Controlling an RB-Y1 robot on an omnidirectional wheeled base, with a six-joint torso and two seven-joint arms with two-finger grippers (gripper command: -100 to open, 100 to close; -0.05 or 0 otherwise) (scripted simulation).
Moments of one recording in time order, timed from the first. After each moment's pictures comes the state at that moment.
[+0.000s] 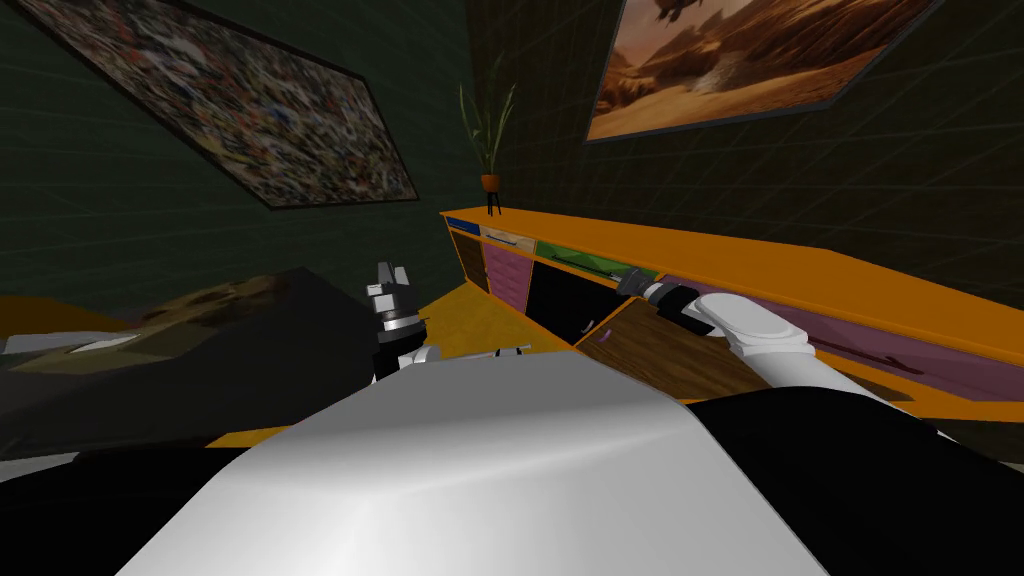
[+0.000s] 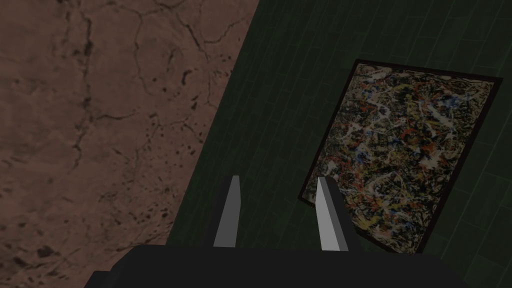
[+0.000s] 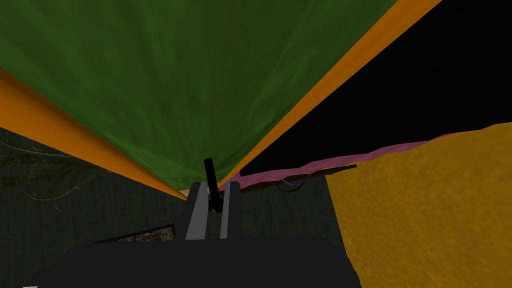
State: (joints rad) left arm 0.47 -0.01 0.01 -2.31 0.10 -0.47 -0.15; right arm 0.39 -1.08 -0.39 -1.66 1.07 -0.46 0.91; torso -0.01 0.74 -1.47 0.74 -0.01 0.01
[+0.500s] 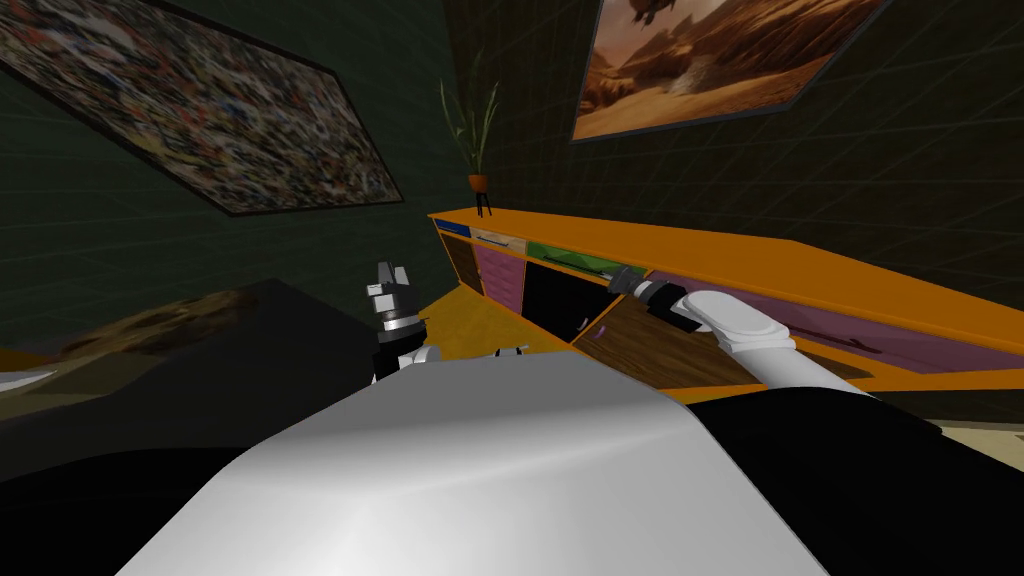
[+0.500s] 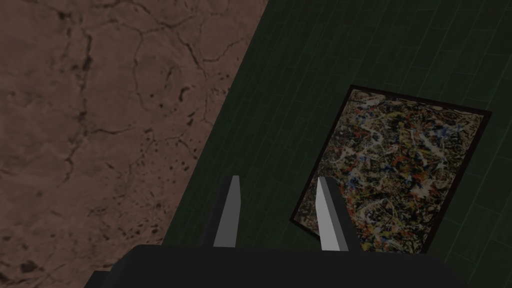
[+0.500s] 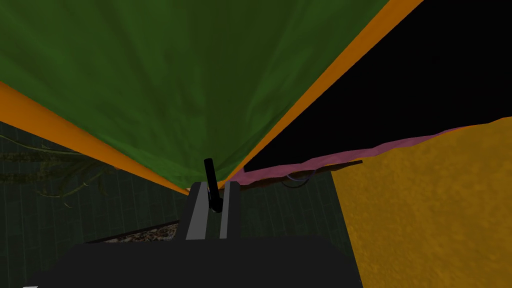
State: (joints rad) left arm 0.47 -0.01 0.01 -2.31 0.10 -0.47 -0.15; right arm 0.37 -1.09 -0.34 -1.73 1.08 -0.43 0.89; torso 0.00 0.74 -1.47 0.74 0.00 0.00
